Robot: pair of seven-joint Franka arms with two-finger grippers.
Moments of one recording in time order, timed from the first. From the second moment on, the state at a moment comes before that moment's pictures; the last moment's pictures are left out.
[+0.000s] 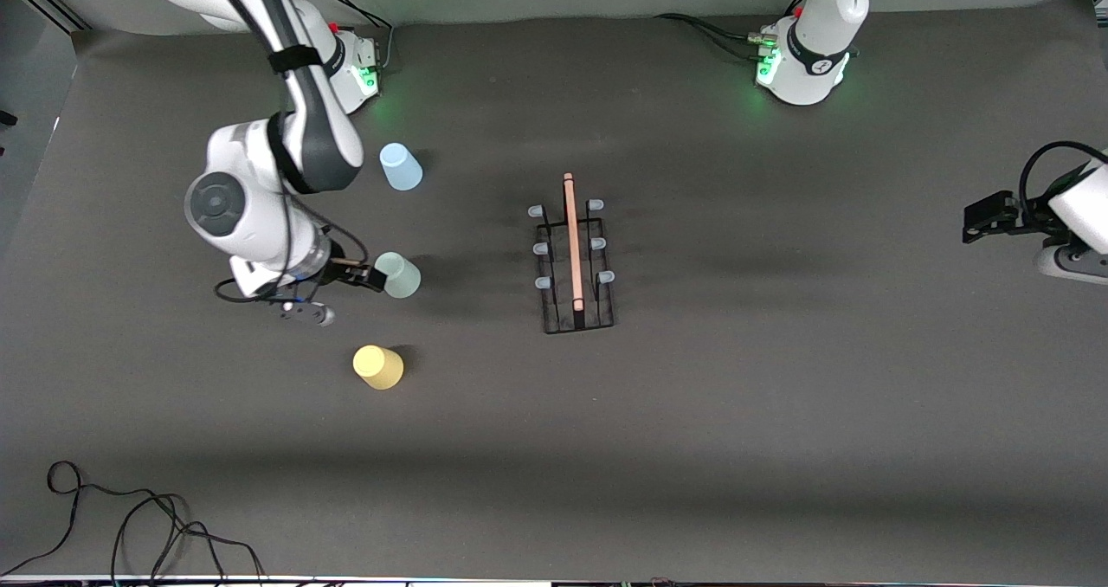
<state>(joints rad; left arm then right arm) 0.00 0.07 0.05 -1.63 0.03 1.64 0.27 1.00 0.25 -0.71 -2.14 0.26 2.26 0.38</state>
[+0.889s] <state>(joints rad) 0.01 0.06 0.05 -1.59 0.02 1.63 0.29 1.12 0.40 -0.70 -2.28 0.42 2.49 0.39</state>
